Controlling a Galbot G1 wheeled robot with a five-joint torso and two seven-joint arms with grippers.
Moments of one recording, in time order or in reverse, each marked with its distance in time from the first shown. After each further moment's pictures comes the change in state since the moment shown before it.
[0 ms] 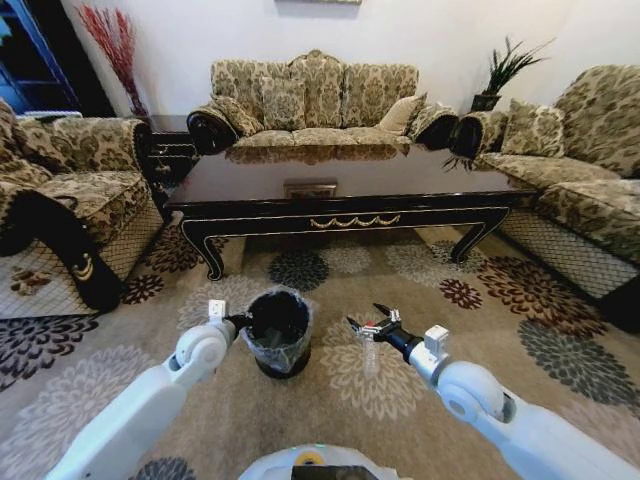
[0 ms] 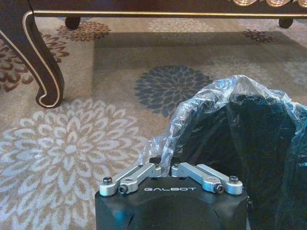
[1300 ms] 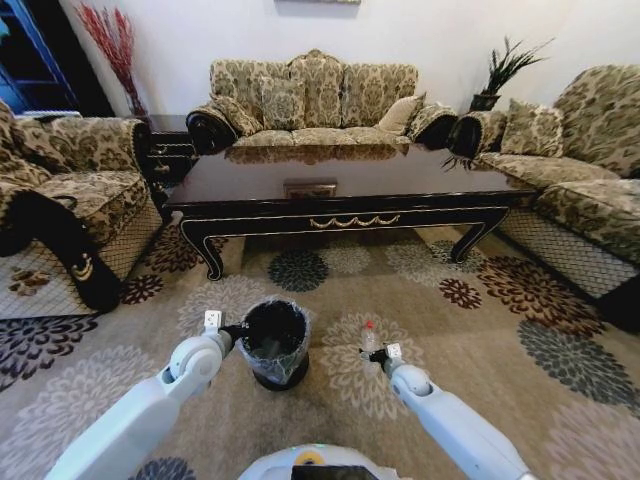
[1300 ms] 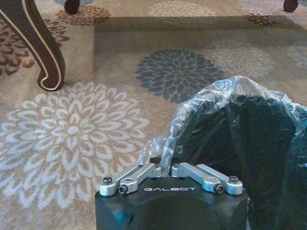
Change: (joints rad) left arm 0.093 0.023 -0.016 -0.051 -0.001 -0.008 -0.020; right arm 0.357 0.361 -0.326 -0.774 -0.167 -0.086 0.065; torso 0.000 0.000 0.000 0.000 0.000
